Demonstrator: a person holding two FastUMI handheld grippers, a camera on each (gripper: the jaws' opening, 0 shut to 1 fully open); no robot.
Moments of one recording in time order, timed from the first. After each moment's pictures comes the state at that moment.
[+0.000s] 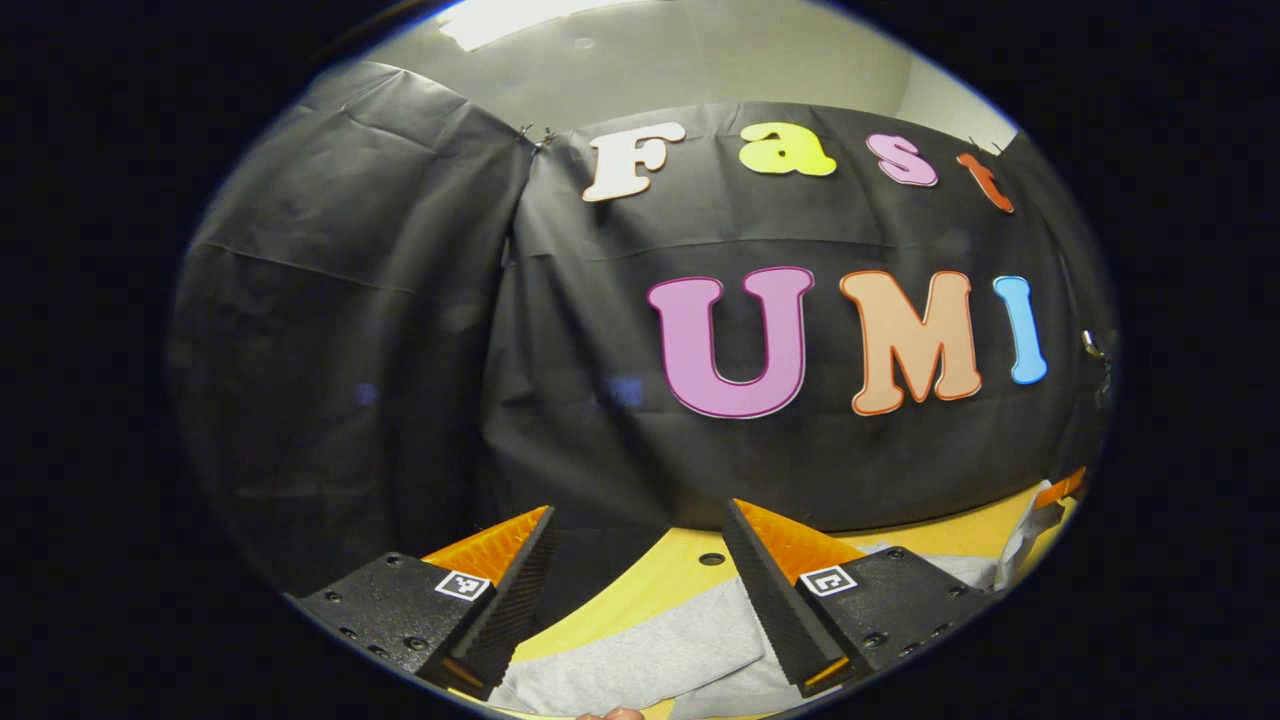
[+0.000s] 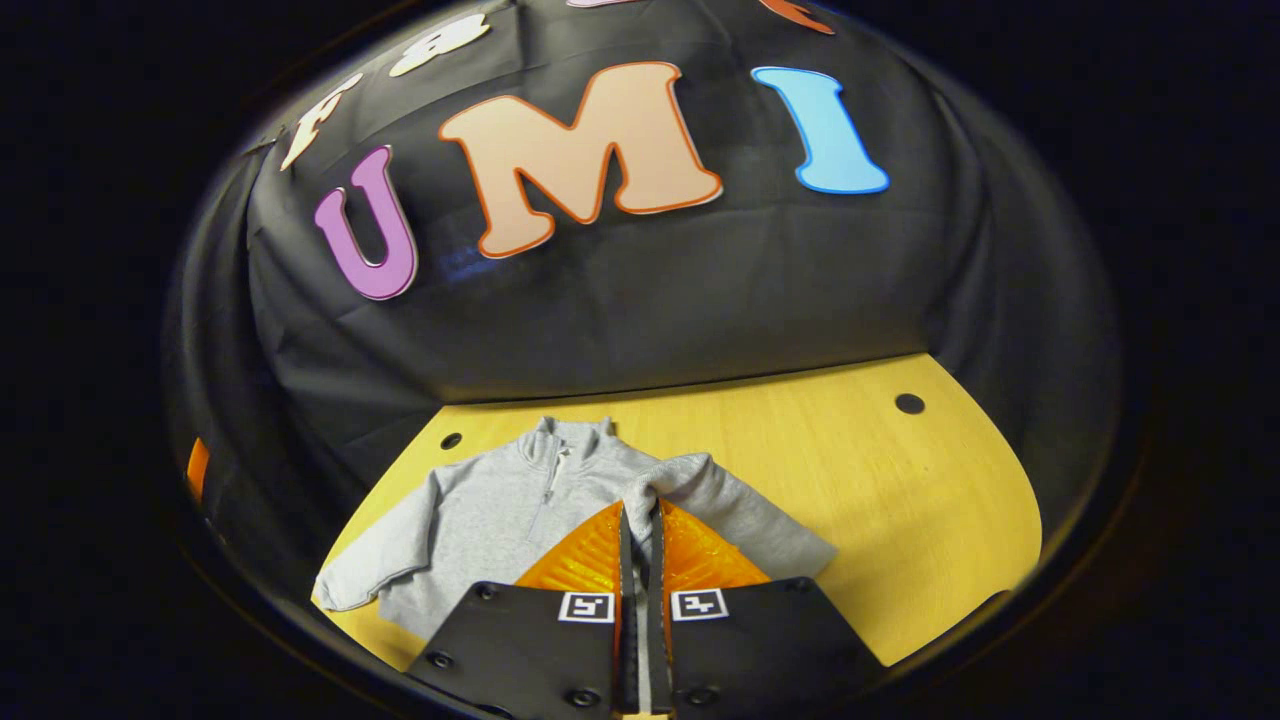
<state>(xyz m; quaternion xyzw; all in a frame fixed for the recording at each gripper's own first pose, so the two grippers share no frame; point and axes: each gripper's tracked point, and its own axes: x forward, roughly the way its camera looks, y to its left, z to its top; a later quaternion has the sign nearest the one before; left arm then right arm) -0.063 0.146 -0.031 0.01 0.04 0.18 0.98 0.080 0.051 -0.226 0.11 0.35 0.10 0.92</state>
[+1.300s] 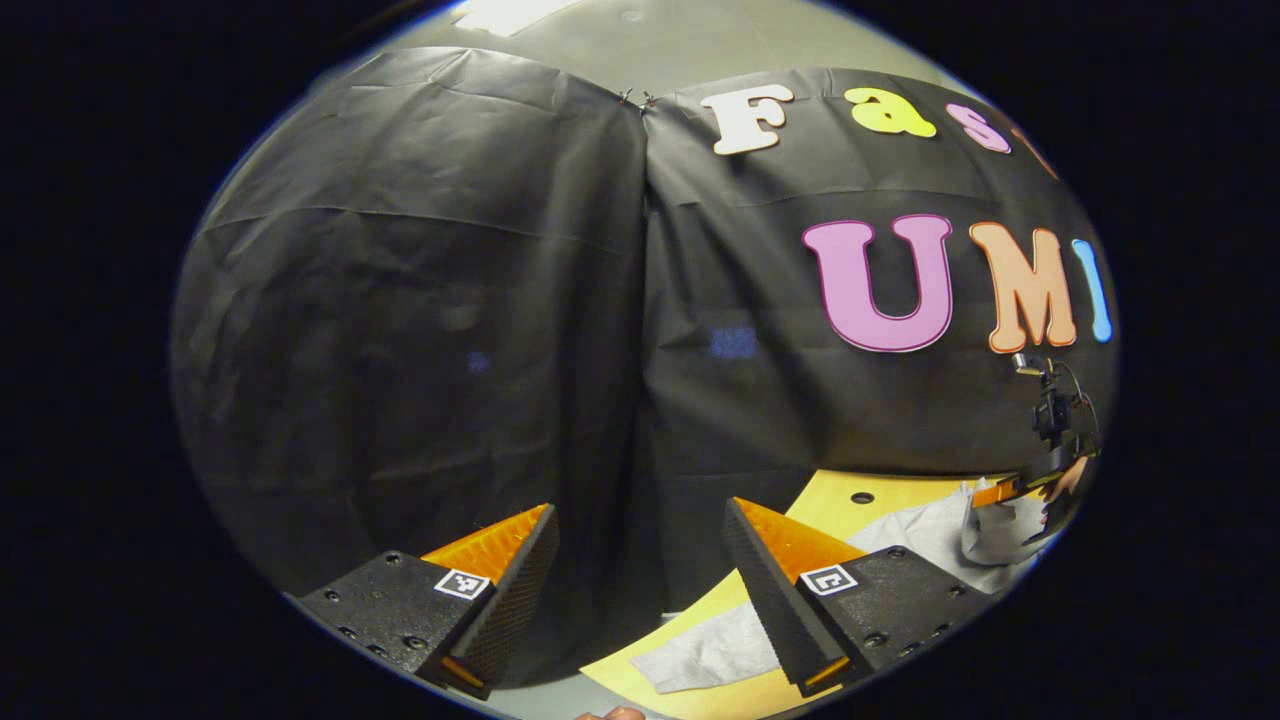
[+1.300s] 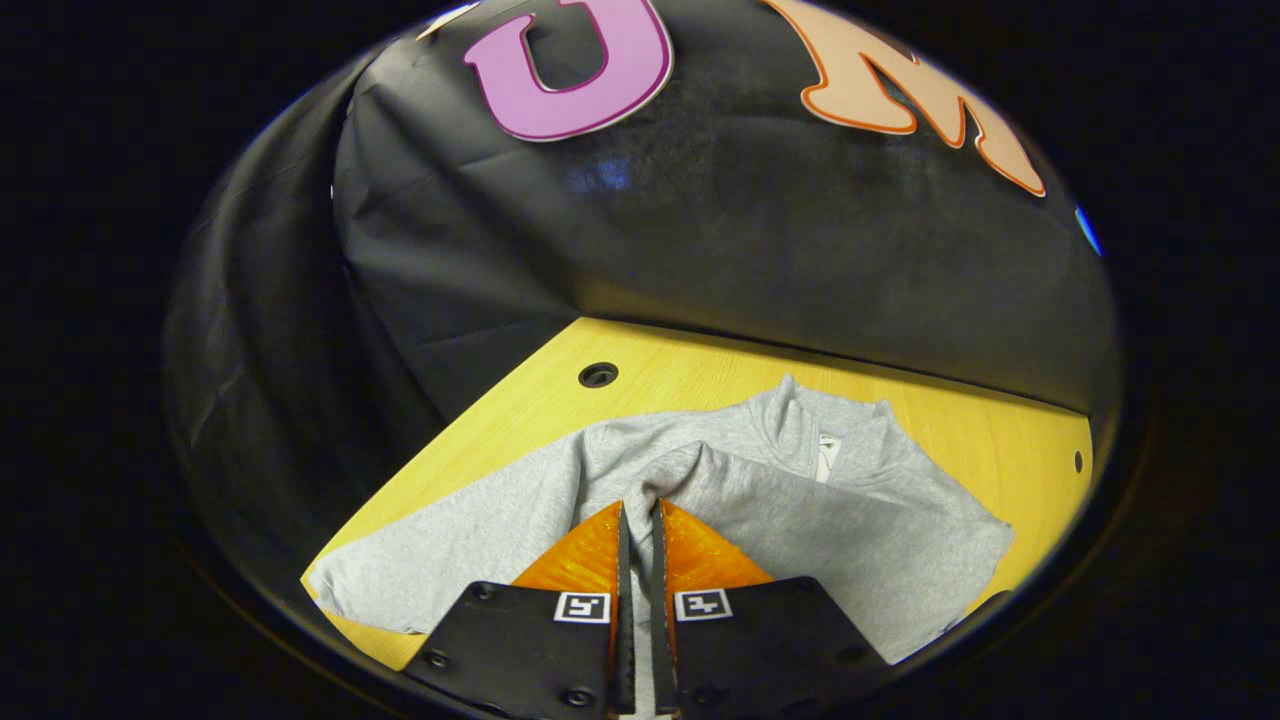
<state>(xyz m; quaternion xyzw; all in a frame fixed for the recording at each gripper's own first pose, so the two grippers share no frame) -0.189 0.297 -0.074 0.03 0.12 0.32 0.94 0.095 0.362 -0.333 0.02 0.41 0.26 0.87</state>
